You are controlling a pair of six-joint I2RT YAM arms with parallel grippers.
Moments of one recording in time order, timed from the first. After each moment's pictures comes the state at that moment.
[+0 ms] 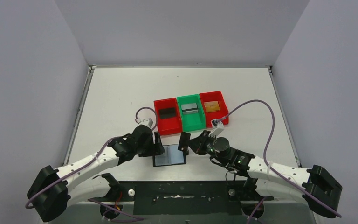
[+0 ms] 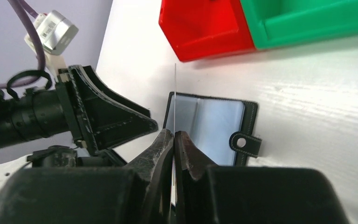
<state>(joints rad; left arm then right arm) -0.79 1.06 0.52 -0.38 -0.06 -0.83 0.99 0.97 0.34 0.27 0.19 1.00</state>
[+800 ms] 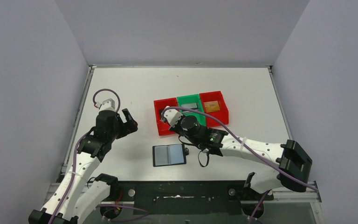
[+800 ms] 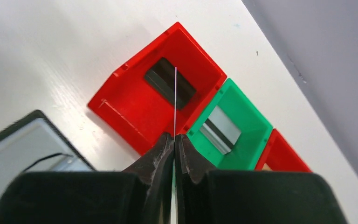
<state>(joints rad) -0.29 0.80 0.70 -0.56 -0.13 -0.60 1.07 1.33 0.88 0.07 0.36 -0.28</state>
